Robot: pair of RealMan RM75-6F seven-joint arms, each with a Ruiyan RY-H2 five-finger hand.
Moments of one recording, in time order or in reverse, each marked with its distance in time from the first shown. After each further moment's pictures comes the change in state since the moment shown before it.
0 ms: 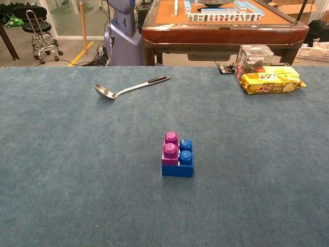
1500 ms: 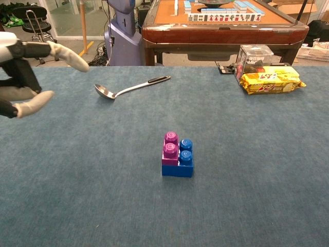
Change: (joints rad) left arm -0.310 0.076 -0.041 -0.326 0.145 -0.330 0.087; right arm 0.042 0.079 0.038 -0.115 -0.010 0.005 -0.072
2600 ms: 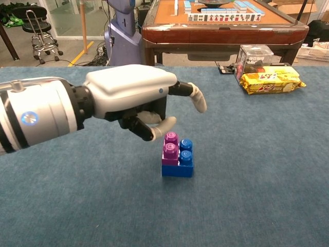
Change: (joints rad) left arm -0.352 -0.327 -0.118 0.059 -0.365 -0.316 0.458; right arm 0.019 0.027 -0.001 -0.021 -0.004 -0.018 -0.013
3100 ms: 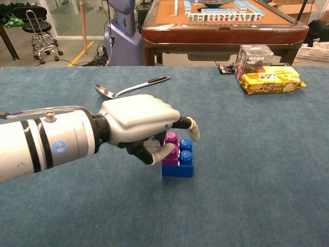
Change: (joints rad) left arm -0.059 -0.077 0.061 0.111 -0.112 -0.025 0.120; right arm 0.011 -0.022 -0.007 0.023 0.007 -0.022 0.006
